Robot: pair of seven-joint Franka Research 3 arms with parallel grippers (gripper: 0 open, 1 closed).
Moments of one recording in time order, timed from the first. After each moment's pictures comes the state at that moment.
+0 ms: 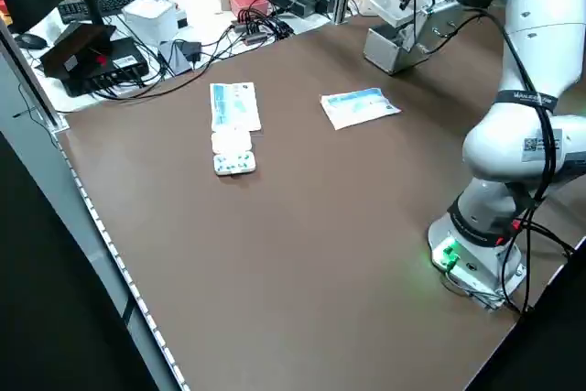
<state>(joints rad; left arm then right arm) -0.53 0.72 -0.17 -1.20 0.13 2.14 -0.67 0.03 0.27 -0.14 -1.25 0.12 1.46 -0.07</state>
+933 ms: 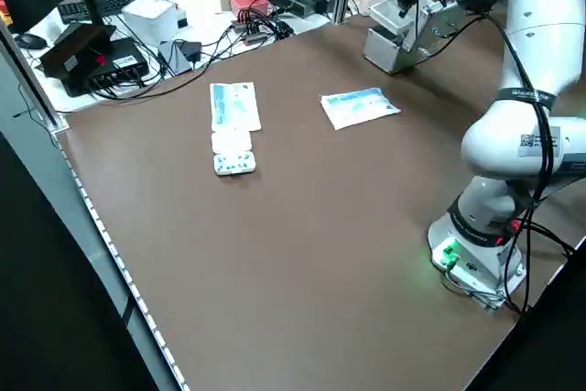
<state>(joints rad) -0.62 0.78 -0.09 -1.17 0.13 2.15 -0.75 0.02 0.26 -0.14 -1.25 0.11 1.46 -0.15</state>
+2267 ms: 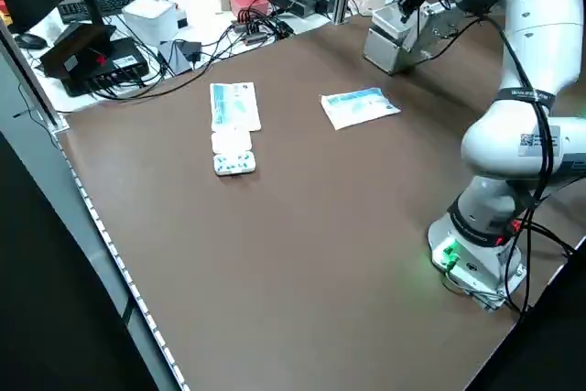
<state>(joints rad) -0.62 0.79 -0.09 -1.16 0.12 2.13 -0.68 0.03 0.26 -0.13 -1.25 0.11 1.46 -0.15</state>
